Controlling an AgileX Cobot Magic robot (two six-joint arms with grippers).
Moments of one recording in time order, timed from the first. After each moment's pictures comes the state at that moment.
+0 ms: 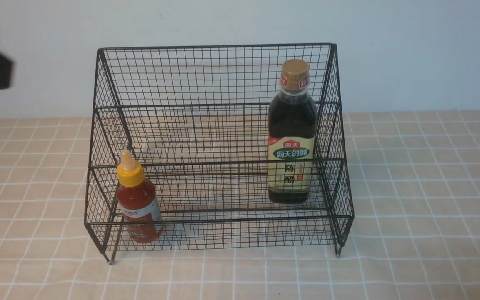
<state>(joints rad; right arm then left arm) 0.00 -0.01 0.02 -0.19 0.37 0.22 -0.25 0.89 -1.34 -0.09 1.13 -0.08</state>
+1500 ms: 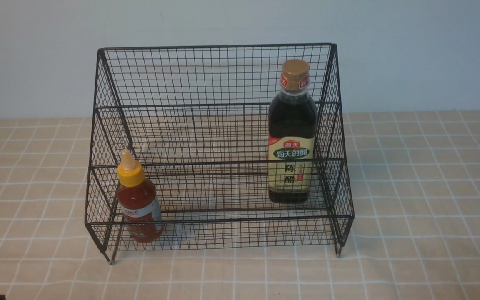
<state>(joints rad) 0.00 -0.01 0.02 -0.19 0.37 0.22 -0.03 0.02 0.02 -0.01 0.38 0.02</state>
